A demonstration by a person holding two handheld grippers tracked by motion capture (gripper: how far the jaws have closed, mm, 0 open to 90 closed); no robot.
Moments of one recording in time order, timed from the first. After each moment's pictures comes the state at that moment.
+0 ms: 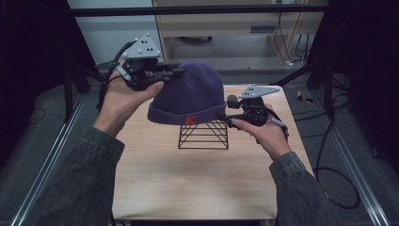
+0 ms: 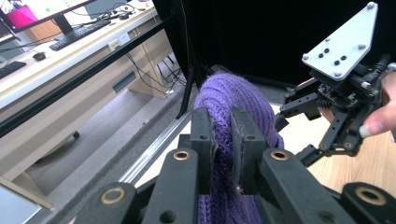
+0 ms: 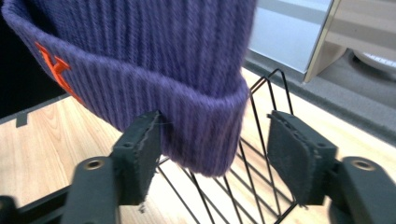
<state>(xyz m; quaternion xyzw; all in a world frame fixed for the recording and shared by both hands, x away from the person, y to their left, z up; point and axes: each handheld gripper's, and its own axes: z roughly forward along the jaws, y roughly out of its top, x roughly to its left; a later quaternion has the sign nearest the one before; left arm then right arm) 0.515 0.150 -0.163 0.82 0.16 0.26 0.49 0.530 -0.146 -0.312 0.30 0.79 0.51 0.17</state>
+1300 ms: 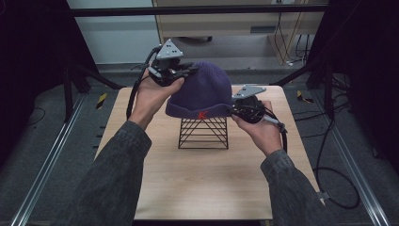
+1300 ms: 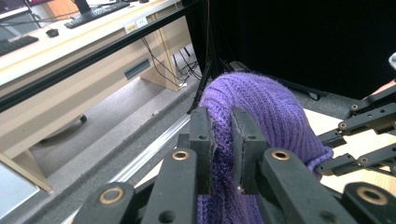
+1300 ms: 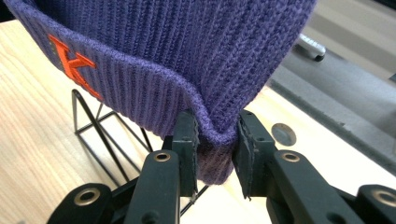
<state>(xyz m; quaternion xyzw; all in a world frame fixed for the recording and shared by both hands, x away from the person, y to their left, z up) 0.583 0.117 -0.220 0.80 0.22 0.27 0.49 0.549 -0.141 -0.327 0.33 0.82 0.39 0.27</state>
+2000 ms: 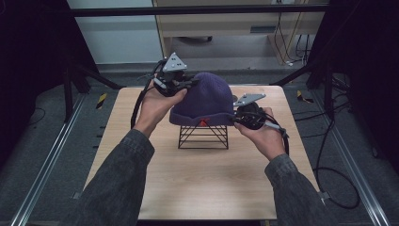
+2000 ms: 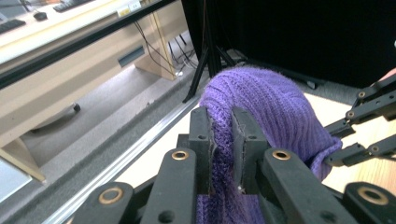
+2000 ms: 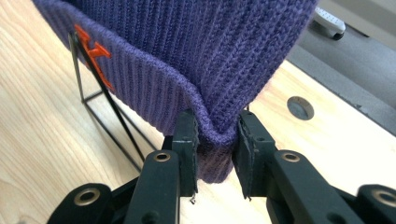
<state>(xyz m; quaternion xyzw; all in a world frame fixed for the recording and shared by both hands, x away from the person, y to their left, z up) 0.583 0.113 -0.255 0.81 0.22 0.26 0.47 0.545 -0.148 -0.349 0.33 0.84 0.36 0.24</state>
